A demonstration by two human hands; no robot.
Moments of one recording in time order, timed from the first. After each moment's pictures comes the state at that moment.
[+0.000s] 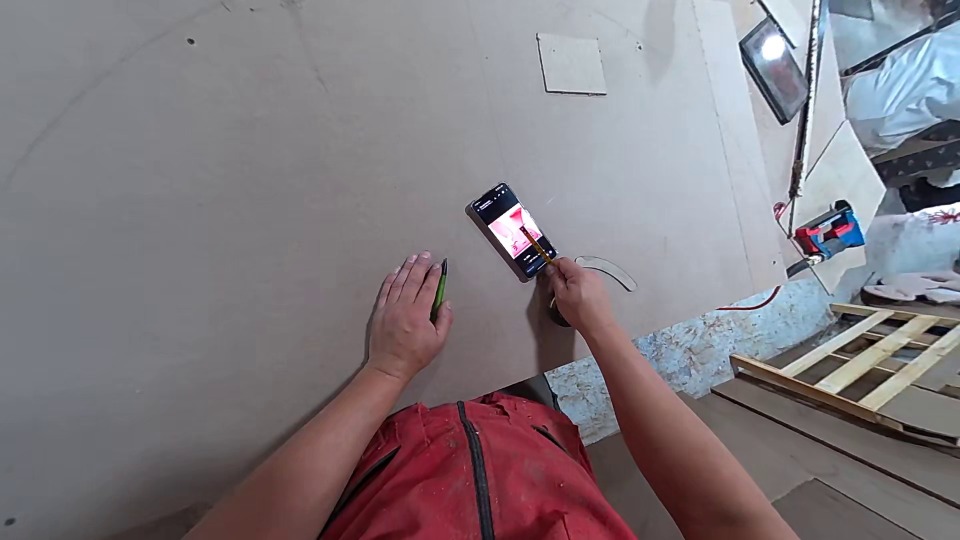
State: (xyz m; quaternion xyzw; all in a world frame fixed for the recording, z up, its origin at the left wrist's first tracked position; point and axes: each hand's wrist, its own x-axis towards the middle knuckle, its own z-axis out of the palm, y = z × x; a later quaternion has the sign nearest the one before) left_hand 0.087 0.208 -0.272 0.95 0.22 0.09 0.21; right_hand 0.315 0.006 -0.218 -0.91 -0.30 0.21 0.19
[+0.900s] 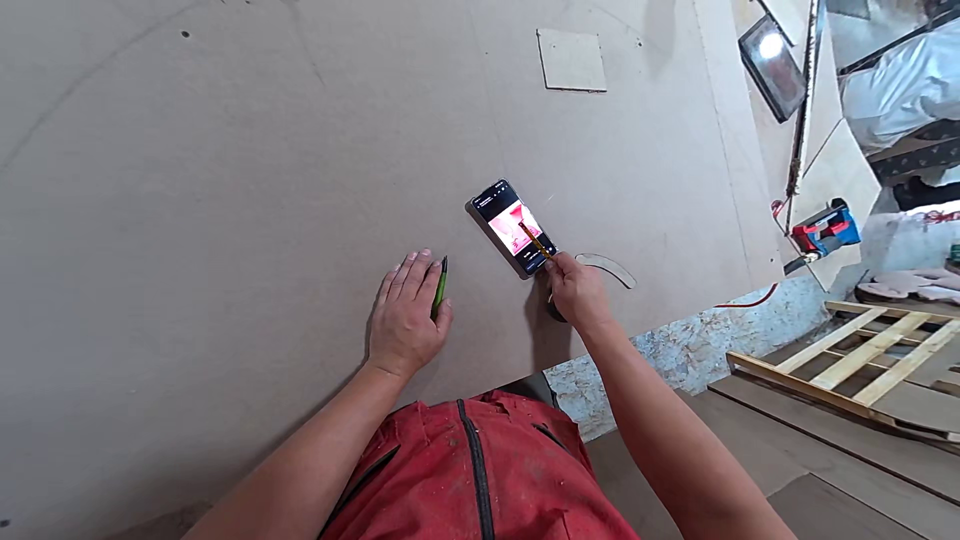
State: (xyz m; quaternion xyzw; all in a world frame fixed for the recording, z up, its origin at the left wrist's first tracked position) left_hand 0.086 0.209 -0.272 0.95 0.22 0.09 0.21; right_hand 0.311 0.014 -0.218 -0.93 -0.28 0.19 0.16
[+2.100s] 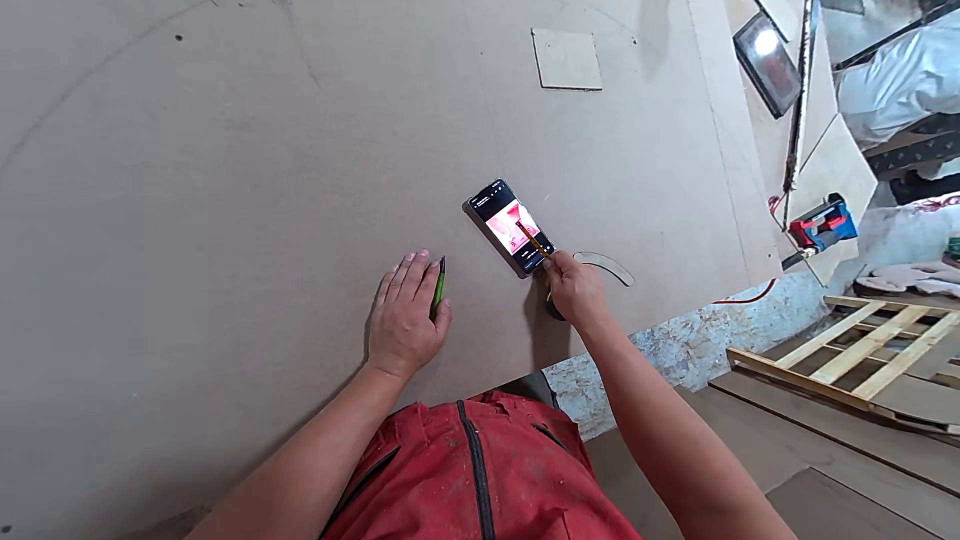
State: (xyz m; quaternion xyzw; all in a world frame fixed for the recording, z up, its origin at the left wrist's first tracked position) left_hand 0.086 0.208 -0.273 0.95 0.22 0.09 0.21; right_hand 0.311 0.013 -0.219 -0.92 -0.29 0.18 0.16
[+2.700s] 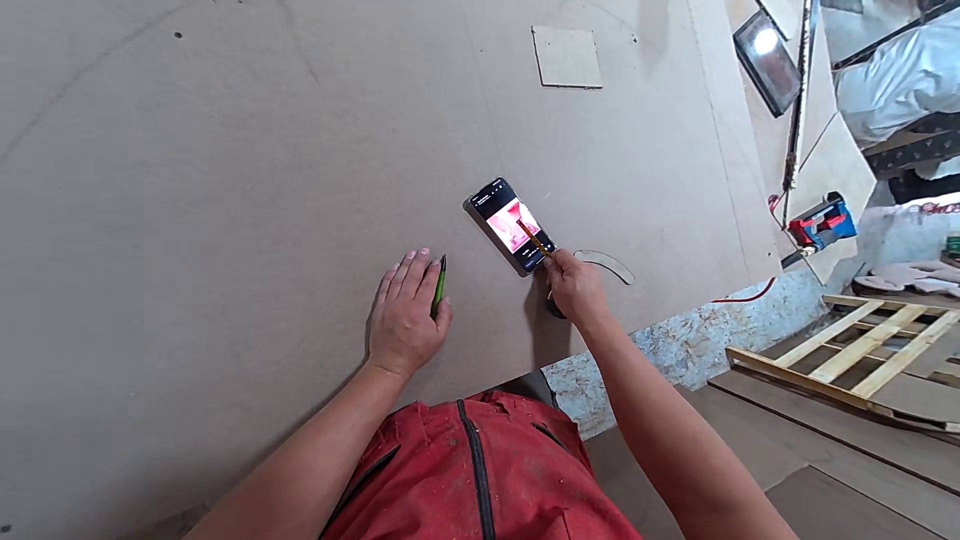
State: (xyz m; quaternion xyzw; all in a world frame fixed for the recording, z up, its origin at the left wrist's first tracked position) left_hand 0.085 0.209 -0.273 0.95 0.22 0.09 0.20; right_hand 0.311 0.014 -0.217 -0.92 -0.28 0.19 0.17
